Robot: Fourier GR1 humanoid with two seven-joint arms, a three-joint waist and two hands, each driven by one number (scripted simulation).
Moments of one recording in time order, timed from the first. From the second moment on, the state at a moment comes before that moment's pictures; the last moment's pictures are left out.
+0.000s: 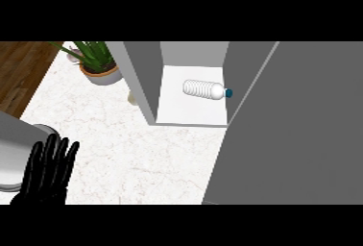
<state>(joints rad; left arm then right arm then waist) 0.30 0.54 -0.42 -1.99 0.66 0.30 -0.52 0.30 -0.11 0.72 -2.45 0.09 0.50 0.39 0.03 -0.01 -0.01</state>
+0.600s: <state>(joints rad) 0.35 0.57 -0.37 -2.00 0.70 0.21 -0.54 0.13 -0.18 0.75 -2.45 0.10 0.48 0.44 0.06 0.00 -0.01</state>
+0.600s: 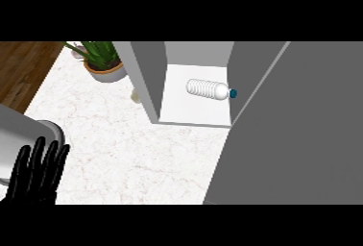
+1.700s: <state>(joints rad) 0.35 0.63 -0.33 -2.02 0.74 0.11 -0.55 0.13 -0.15 0.72 -2.37 -0.20 0.53 0.49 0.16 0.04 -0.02</state>
